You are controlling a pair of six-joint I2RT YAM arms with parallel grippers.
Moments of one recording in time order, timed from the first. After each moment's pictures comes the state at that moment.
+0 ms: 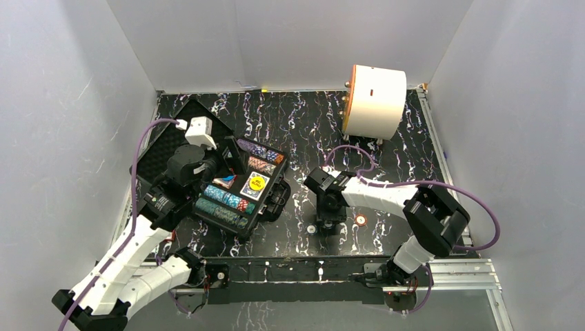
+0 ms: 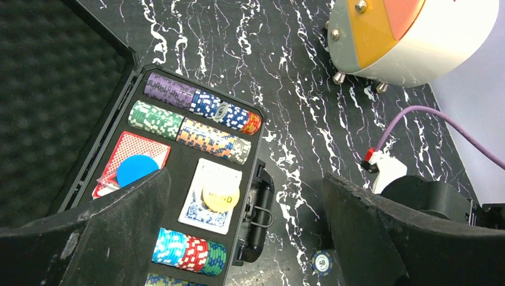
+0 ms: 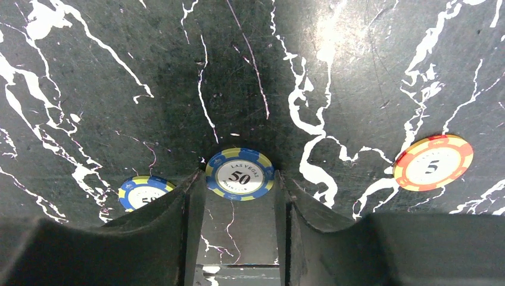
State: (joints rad) left arm -0.59 0.81 0.97 -0.49 -0.27 -0.45; right arm 0.90 1.56 0.89 -0.73 0.16 0.86
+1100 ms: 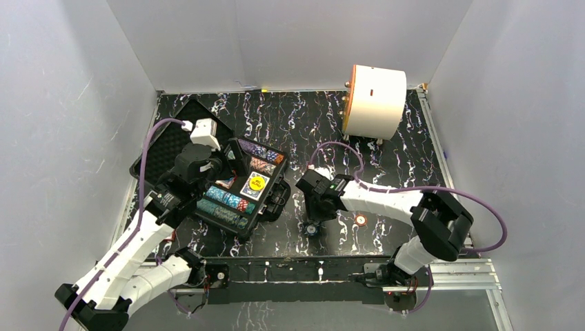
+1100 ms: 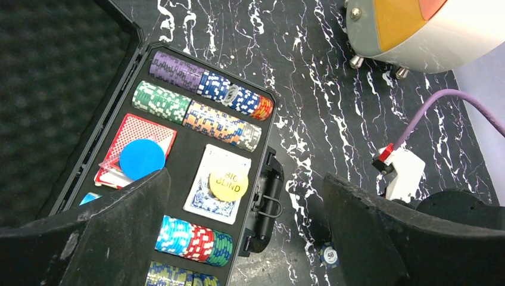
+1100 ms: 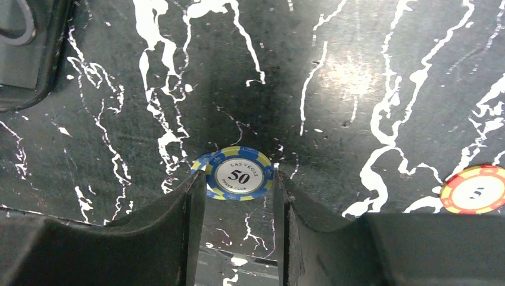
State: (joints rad) left arm -0.59 0.84 0.96 -0.52 -0.28 -0.46; right arm 0.99 1.52 0.92 -0.66 0.15 0.79
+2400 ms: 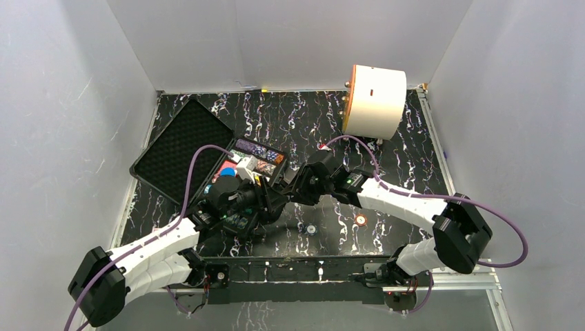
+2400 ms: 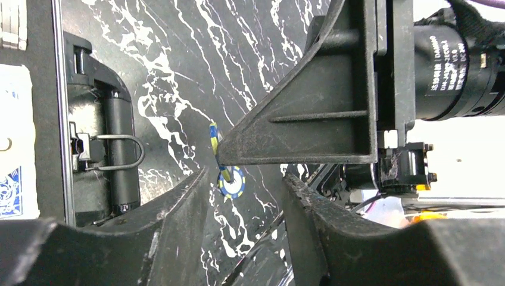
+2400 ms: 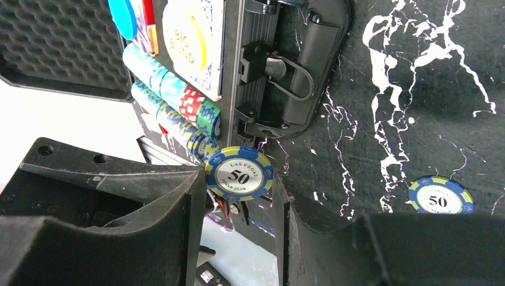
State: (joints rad) left arm -0.75 0.94 0.43 0.15 0.20 -0.72; right arm 0.90 1.39 0.90 -0.28 -0.11 1.25
